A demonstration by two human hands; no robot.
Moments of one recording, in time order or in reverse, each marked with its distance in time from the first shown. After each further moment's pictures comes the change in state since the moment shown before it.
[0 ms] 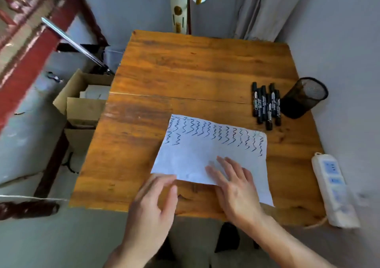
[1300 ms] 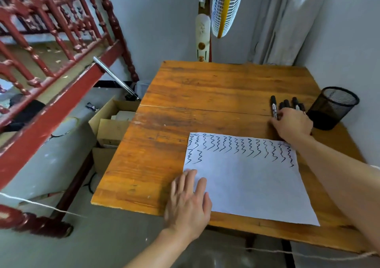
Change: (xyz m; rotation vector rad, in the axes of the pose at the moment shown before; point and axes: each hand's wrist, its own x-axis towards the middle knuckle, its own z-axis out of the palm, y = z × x) left_hand -0.002 -0.084 0.079 0.702 0.023 0.221; right_hand 0.159 0.117 -0.025 -0.071 0.191 0.583
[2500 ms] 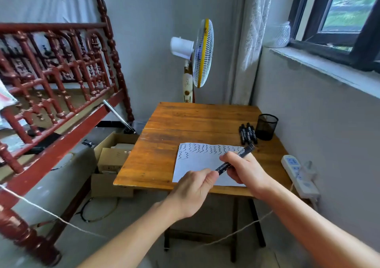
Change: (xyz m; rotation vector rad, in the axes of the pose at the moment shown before) left_hand -0.097 0.077 -0.173 -0.777 -0.176 0.277; right_hand -0.315 -0.005 -0.179 1.241 -0.440 -0.270
